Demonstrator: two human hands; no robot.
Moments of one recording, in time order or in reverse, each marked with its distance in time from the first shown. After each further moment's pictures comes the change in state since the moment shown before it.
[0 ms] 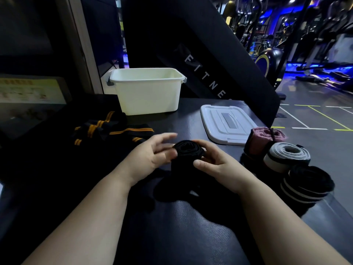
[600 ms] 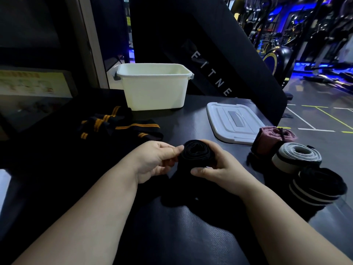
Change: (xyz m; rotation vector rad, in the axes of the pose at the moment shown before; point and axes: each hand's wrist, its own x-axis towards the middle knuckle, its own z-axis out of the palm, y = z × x) left_hand -0.004 0.014 0.005 -0.176 0.049 -0.418; right_hand 0.002 -0.001 0.015 -0.122 0.058 -0.057
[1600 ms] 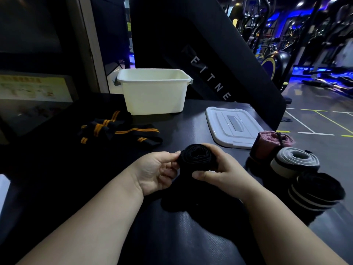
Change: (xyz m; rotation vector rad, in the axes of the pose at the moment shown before) left_hand 0.003 -0.009 0.004 -0.373 -0.168 -0.244; right_hand -0.002 -0.004 -0.006 -0.094 0.031 -0.008
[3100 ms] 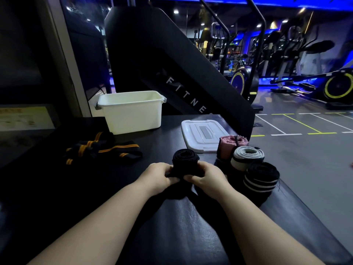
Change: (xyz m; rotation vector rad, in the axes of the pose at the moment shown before) left_hand 0.033 -0.023 0.031 1.296 0.268 0.453; right_hand -0.033 0.001 -0.018 -0.405 0.244 0.248
